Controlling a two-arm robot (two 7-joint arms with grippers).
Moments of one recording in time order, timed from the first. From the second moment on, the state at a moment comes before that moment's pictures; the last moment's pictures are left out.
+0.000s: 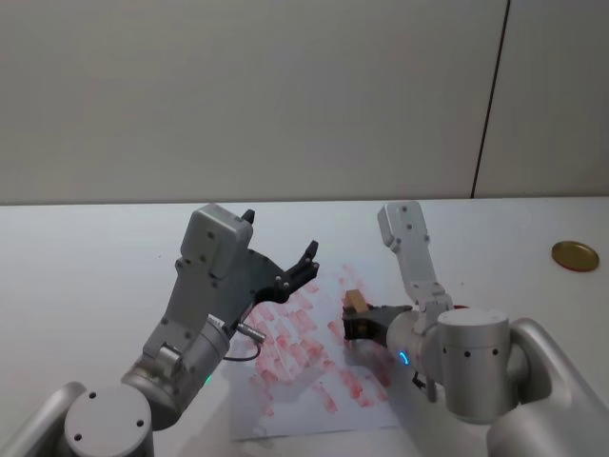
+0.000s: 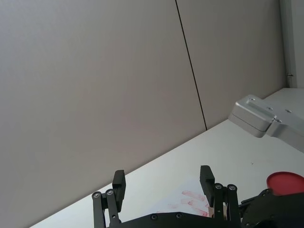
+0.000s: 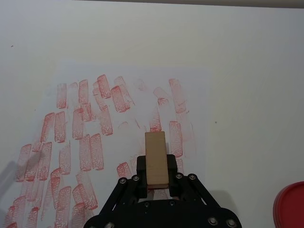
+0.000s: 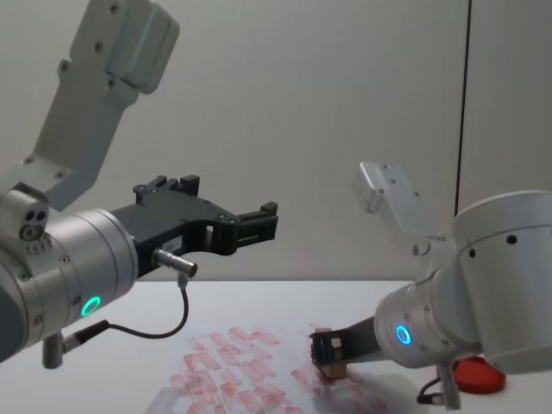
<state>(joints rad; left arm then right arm) -0.24 0.38 0.45 -1.63 -0.20 0.01 -0.01 0.43 -0.12 -0.30 -1.22 0.12 0.69 0.00</state>
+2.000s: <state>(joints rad) -0.24 0.38 0.45 -1.63 -0.20 0.01 -0.01 0.24 -0.04 -0.23 -1.64 0.08 0.65 -0.16</state>
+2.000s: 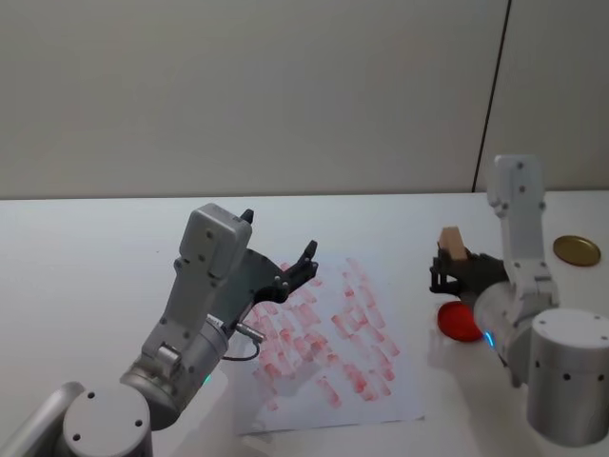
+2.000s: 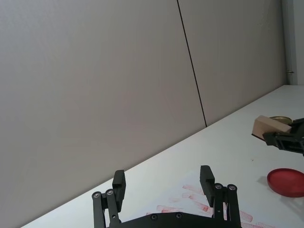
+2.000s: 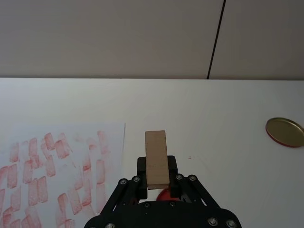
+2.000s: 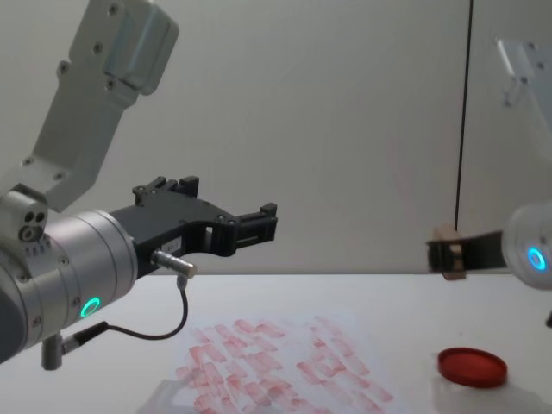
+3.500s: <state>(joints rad) -0.24 0.38 0.45 -1.63 -0.20 0.01 -0.01 0.21 -0.02 -0.18 -1.56 0.12 0.60 -0.11</state>
